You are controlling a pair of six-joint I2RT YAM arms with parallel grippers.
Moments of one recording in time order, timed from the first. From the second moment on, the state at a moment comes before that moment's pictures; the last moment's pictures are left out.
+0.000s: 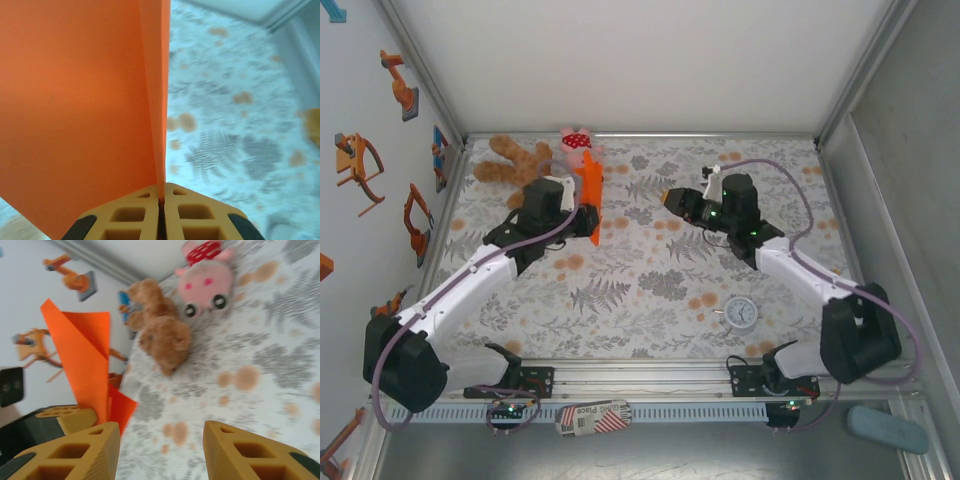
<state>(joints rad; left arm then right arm) -0.58 1.25 0.99 -0.40 0.05 -0.49 0.44 1.34 0.87 0.11 -0.47 0.80</state>
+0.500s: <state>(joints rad) -0.77 1.82 1.39 -0.93 -0.73 -0.41 0.43 1.17 0.87 -0.23 -0.15 0.60</state>
